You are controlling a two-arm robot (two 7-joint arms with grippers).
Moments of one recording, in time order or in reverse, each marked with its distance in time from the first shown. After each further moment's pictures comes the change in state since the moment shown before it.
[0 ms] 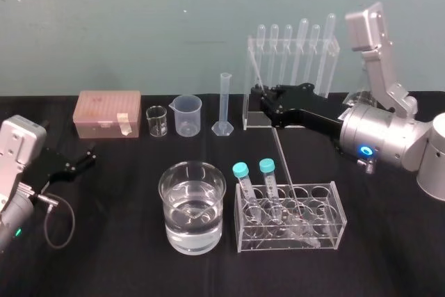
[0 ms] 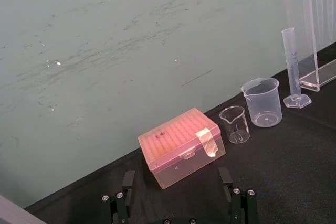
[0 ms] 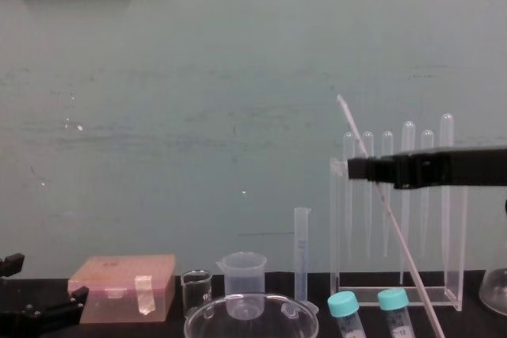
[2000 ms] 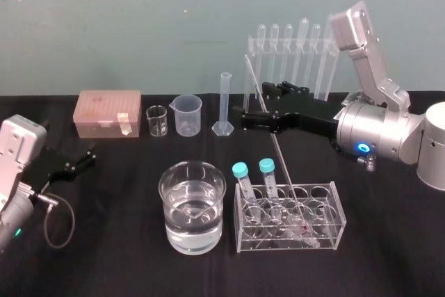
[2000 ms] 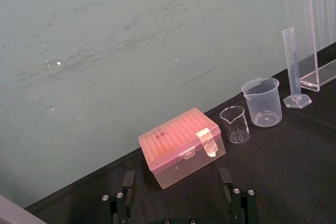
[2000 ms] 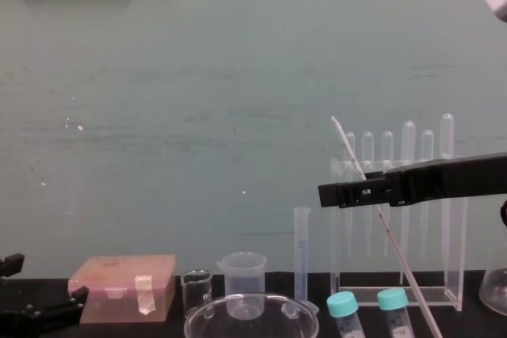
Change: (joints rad) left arm 0.000 0.000 0.000 0.000 0.000 0.000 0.000; right arm 0.055 0.012 -0.044 0.023 -0.021 0.074 0.023
